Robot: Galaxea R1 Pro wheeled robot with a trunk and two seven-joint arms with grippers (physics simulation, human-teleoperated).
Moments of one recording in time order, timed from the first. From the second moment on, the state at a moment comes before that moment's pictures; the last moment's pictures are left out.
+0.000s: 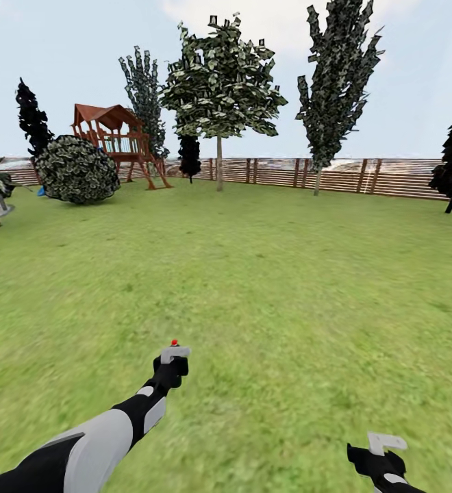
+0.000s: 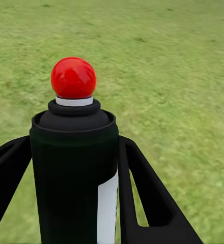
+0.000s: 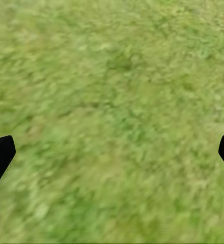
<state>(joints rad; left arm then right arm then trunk) -0.83 -0.11 0.29 -0.03 -0.24 -0.45 -0.06 -0.58 -0.17 0.35 0.06 -0.44 -0.30 -0.11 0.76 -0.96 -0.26</state>
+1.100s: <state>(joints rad) -0.83 -0.11 0.29 -0.03 -0.24 -0.45 -0.06 -0.58 -0.17 0.35 0.06 -0.44 -0.30 -0.11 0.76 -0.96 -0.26</state>
